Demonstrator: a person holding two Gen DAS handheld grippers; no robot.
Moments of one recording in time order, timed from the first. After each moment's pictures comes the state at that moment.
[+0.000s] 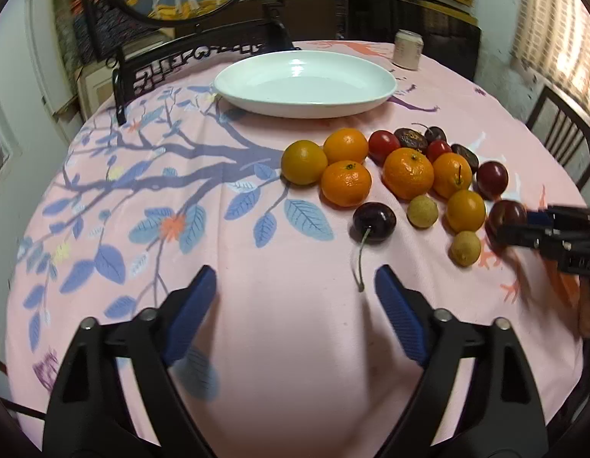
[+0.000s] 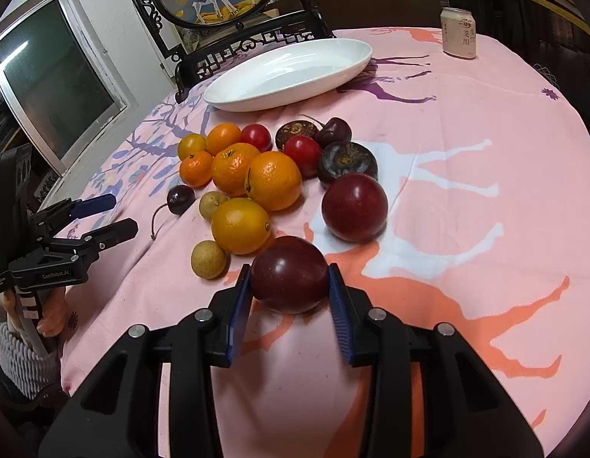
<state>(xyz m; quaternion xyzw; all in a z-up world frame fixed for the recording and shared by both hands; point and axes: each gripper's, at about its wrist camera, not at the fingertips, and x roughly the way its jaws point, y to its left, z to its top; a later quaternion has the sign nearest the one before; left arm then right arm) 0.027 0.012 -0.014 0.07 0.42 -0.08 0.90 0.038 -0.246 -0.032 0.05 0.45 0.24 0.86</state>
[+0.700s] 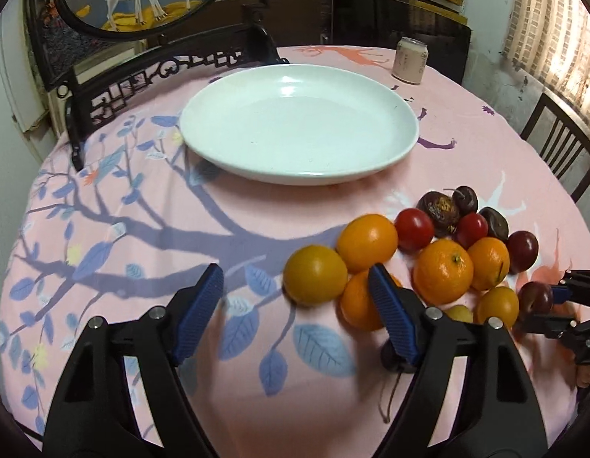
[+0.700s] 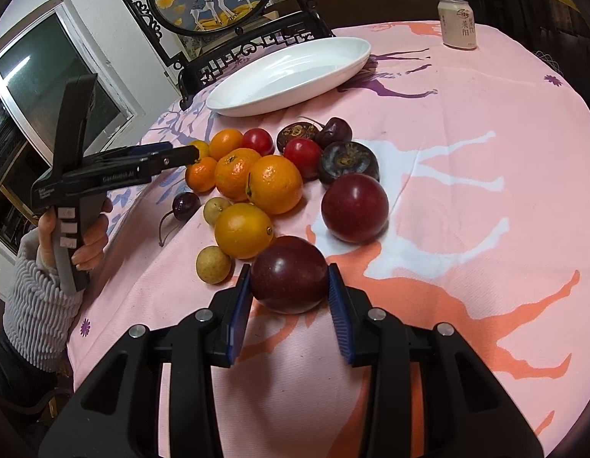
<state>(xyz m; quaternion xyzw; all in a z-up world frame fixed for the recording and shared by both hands) 0.130 0.006 -0.010 0.05 0.43 -0.13 0.89 0.041 -0.253 -0.033 0.08 0.45 0.25 0.85</state>
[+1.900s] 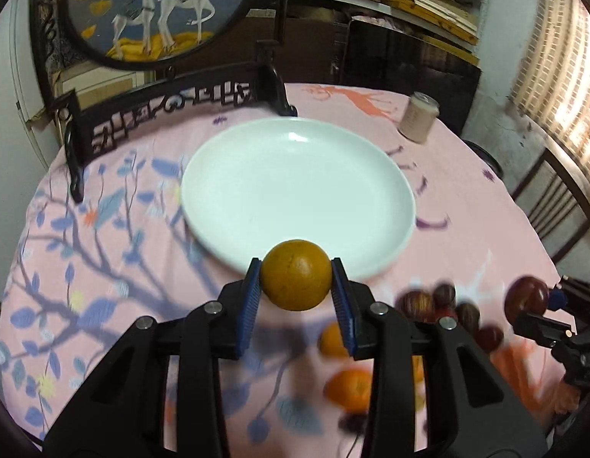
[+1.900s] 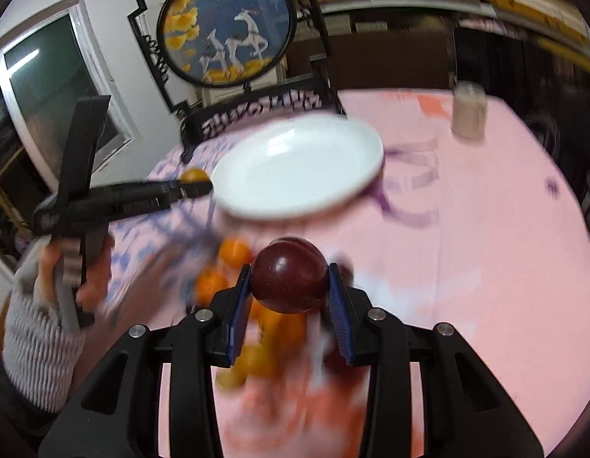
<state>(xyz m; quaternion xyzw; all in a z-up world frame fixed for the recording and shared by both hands) 0.177 -0.005 0.041 -0.01 0.40 -0.11 0.91 0.122 -0.244 0.044 0.05 0.38 0.24 0.89</state>
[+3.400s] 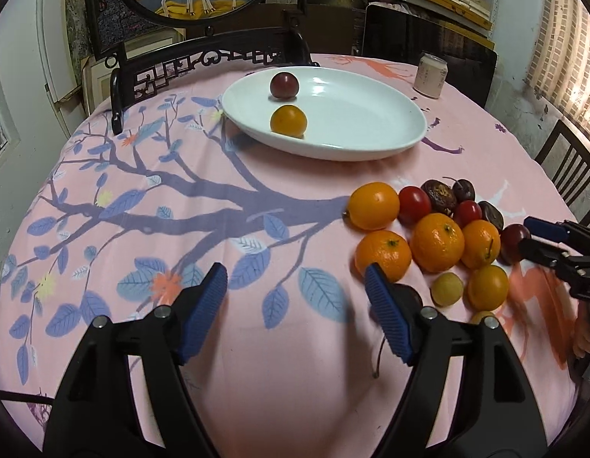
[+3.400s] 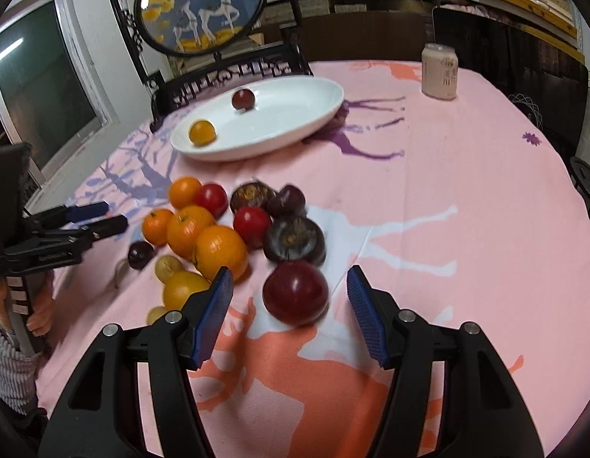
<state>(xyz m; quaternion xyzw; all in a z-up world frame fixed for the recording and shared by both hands) 0.080 0.018 -0.009 0.01 0.41 -0.07 0.91 0.086 -0.272 -0.018 0.03 0.42 0.20 0.89</state>
